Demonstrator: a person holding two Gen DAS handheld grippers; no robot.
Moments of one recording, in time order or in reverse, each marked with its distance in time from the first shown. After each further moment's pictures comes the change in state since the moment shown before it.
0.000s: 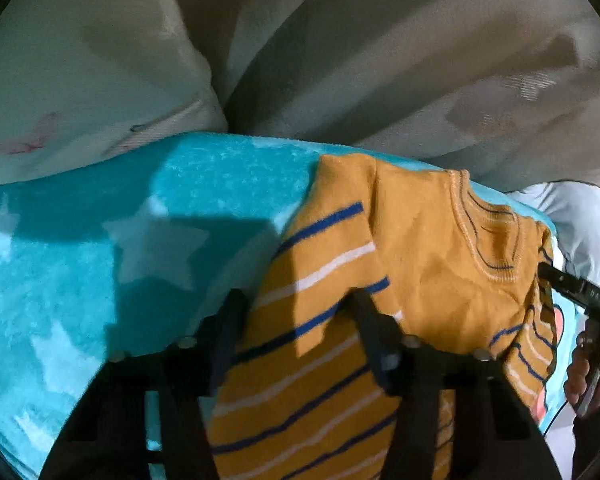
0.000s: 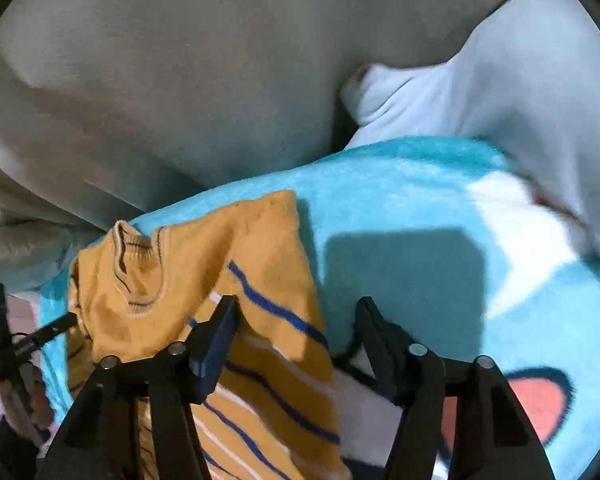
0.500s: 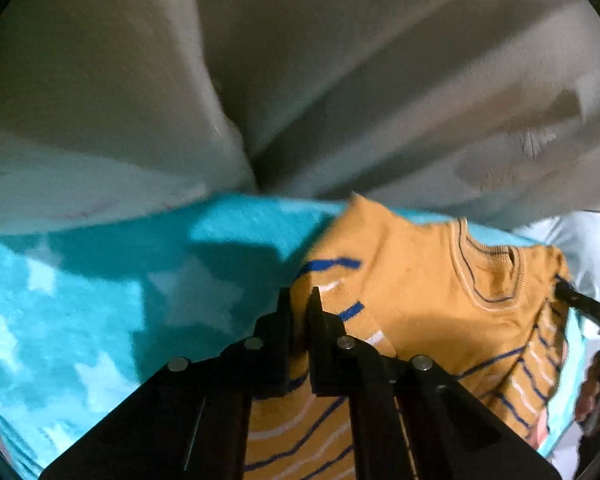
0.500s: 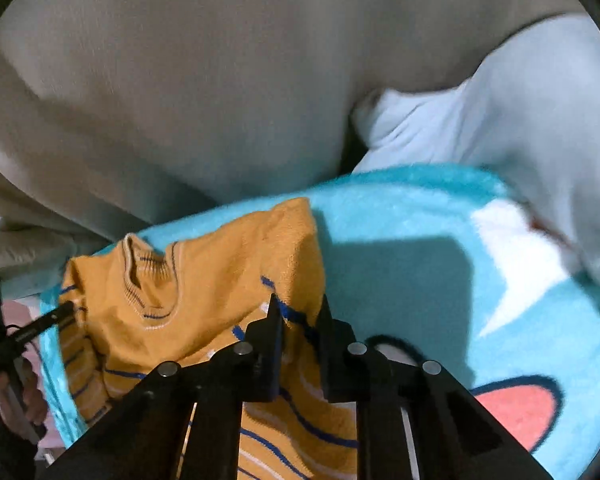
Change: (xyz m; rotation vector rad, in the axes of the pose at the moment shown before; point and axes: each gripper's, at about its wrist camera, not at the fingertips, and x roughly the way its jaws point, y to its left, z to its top) left arm -0.039 -0.009 0.022 0.007 -0.126 0.083; right arm -0.016 0.022 0.013 -0.023 -0.079 -0.077
